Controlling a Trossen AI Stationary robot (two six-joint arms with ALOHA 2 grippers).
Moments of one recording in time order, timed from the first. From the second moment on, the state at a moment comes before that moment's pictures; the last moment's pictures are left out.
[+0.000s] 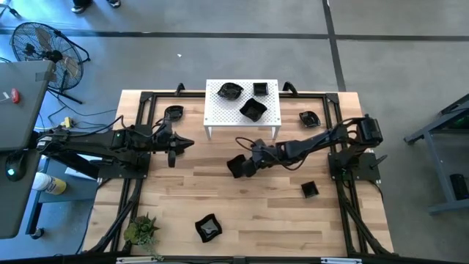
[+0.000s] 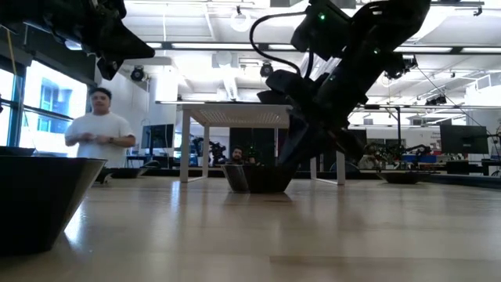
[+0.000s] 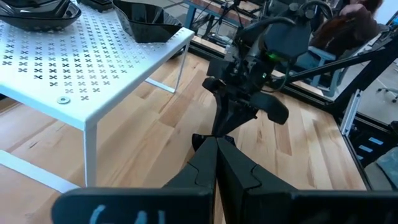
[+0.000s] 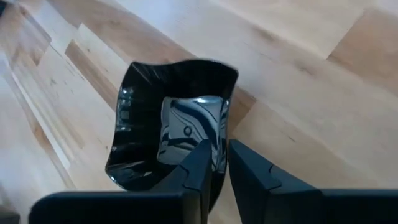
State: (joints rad) left arm -0.01 0.54 0.43 -0.13 -0.18 -0.37; right arm 0.05 1.74 0.88 0.00 0.14 0.99
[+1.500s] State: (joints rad) left arm -0.01 0.54 0.43 -0.14 -0.23 -0.37; right arm -0.10 1.38 1.32 -0.61 -0.10 0.79
